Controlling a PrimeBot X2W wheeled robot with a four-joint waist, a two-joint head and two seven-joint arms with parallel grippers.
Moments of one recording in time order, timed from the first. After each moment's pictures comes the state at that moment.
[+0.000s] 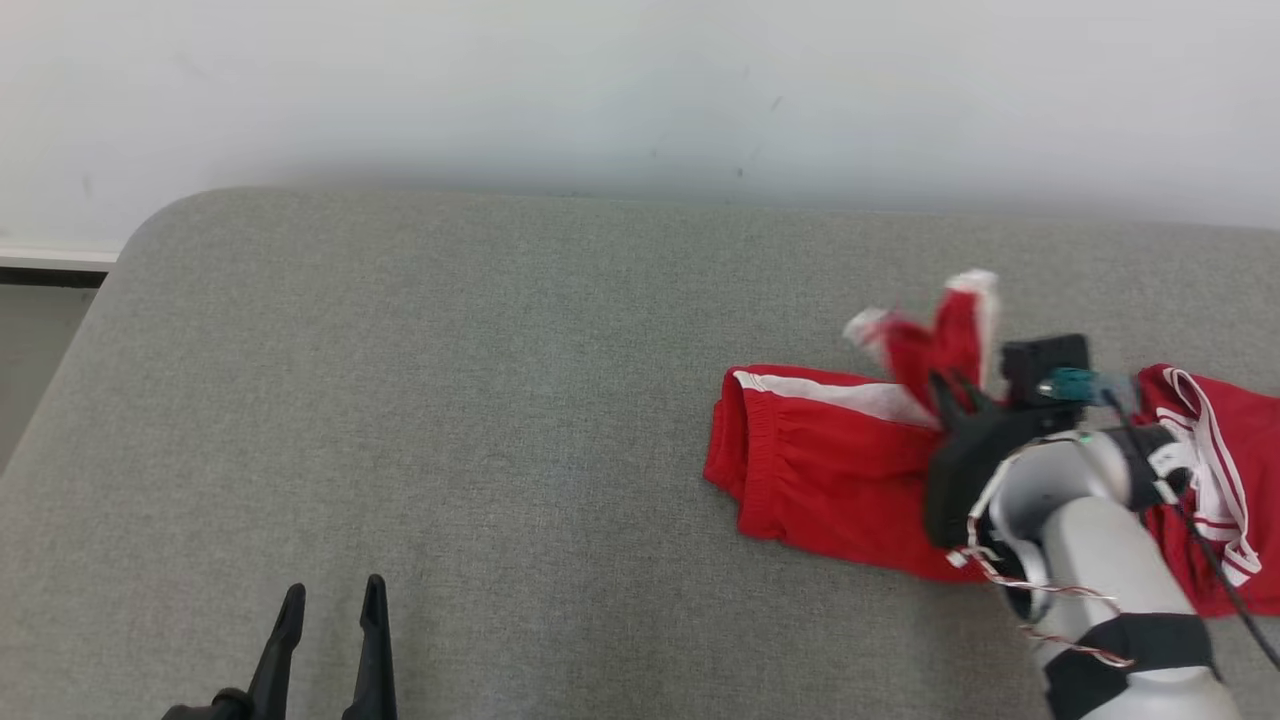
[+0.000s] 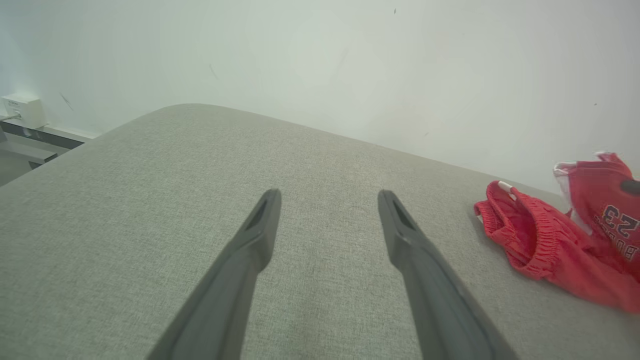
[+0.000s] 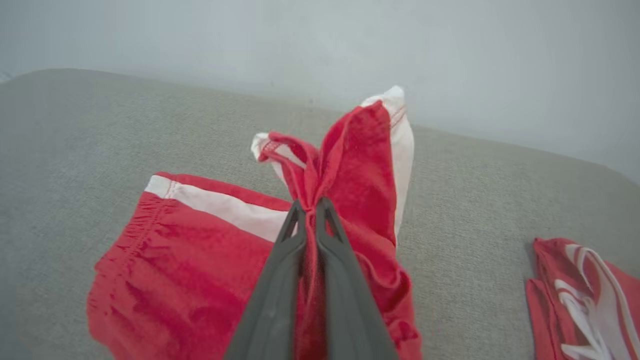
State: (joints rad) left arm 0.07 0.05 -0.02 0.08 -0.28 -0.07 -0.26; right arm -0.53 -0.12 0.04 0.56 0.06 0.13 0.23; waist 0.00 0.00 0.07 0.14
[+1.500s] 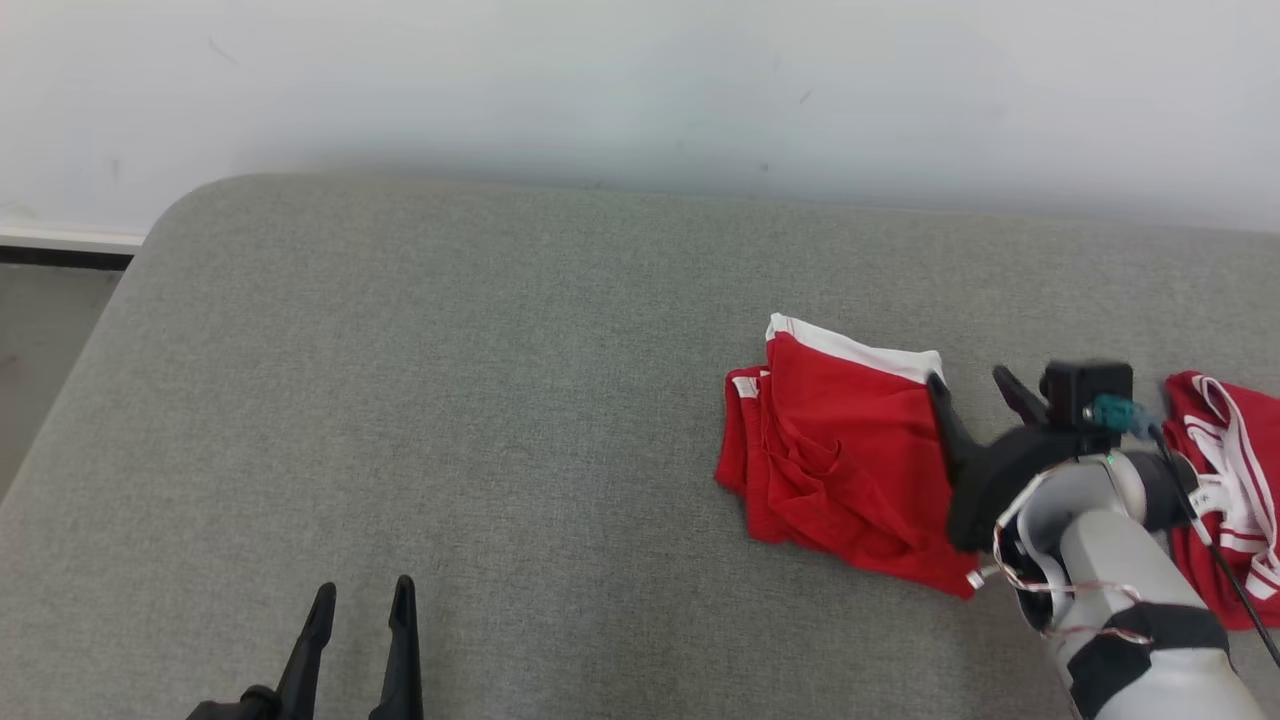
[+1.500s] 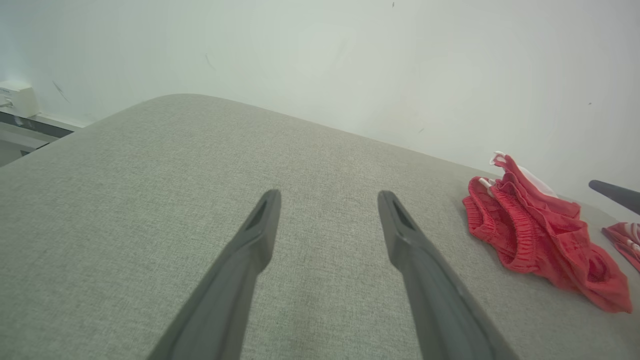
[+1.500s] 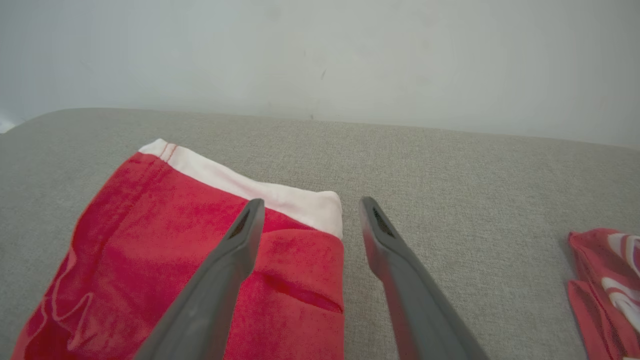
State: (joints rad) left arm 0.07 0.05 -0.06 0.08 -0.30 -0.07 -0.26; right arm -0.62 -0.16 0.15 0.80 0.27 0.13 -0.02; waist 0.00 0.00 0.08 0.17
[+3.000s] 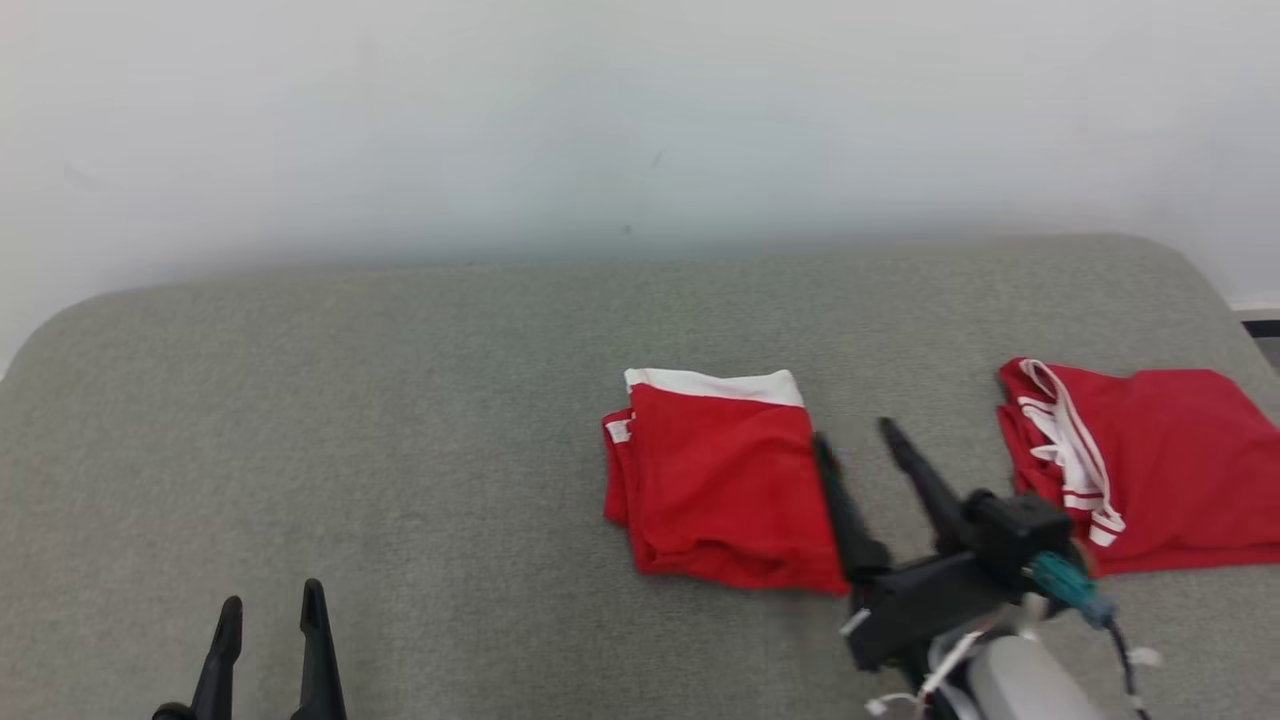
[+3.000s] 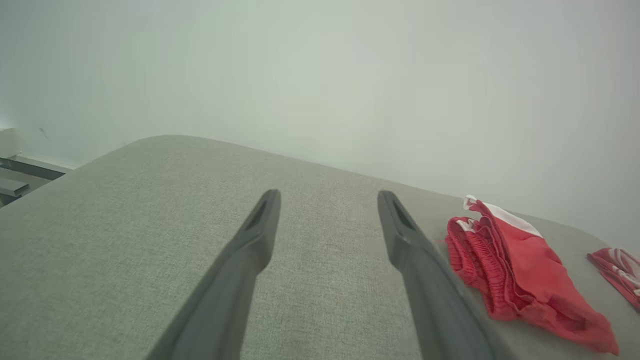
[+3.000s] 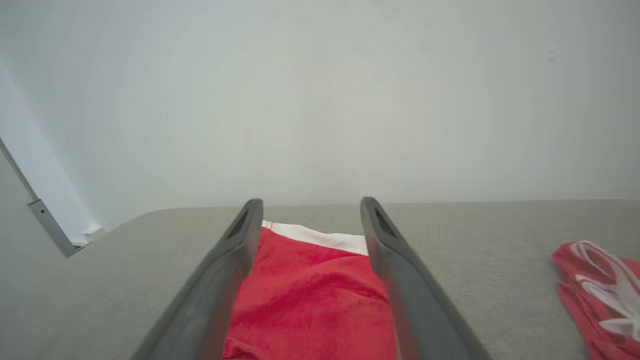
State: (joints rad) left arm 0.09 0.05 0.05 0.05 -0.30 -0.03 -0.26; right arm -0.32 -0.07 0.30 0.42 0.33 0.13 -0.24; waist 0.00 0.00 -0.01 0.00
